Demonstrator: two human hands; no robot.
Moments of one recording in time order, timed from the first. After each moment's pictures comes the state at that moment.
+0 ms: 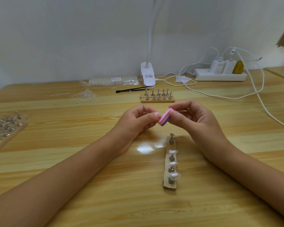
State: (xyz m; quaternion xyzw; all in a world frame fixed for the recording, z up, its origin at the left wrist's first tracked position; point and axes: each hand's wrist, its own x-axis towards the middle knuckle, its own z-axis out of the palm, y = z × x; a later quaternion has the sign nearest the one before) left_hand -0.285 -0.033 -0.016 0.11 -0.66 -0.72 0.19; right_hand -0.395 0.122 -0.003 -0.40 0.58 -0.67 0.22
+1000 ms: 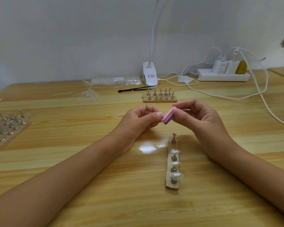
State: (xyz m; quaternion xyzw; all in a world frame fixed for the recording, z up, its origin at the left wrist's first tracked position) left_hand -0.284 -0.033 -0.014 0.11 -0.67 -0.71 0.18; right_hand -0.397 0.122 -0.002 -0.41 0.58 -0.67 0.22
